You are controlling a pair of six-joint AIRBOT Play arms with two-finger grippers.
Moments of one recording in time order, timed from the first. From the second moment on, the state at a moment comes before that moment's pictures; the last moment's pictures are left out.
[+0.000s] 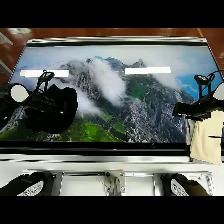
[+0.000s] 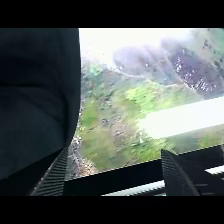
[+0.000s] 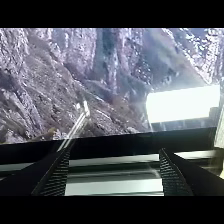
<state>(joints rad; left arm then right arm) -0.20 -1.13 1.10 1.36 -1.21 -1.54 -0.12 -1.07 1.12 -1.47 1.44 1.56</state>
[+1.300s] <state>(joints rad) 0.11 -1.48 1.10 1.45 -1.18 -1.65 -0.12 -1.07 1.12 -1.47 1.38 1.56</state>
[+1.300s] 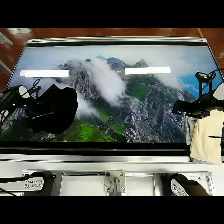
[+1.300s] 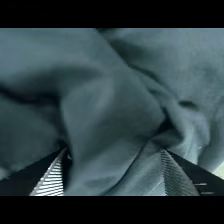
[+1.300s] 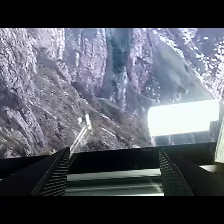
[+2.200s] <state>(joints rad) -0.73 -1.37 1.19 0.84 -0.92 -1.28 -0.12 -0.92 1.17 -1.46 1.35 1.54</state>
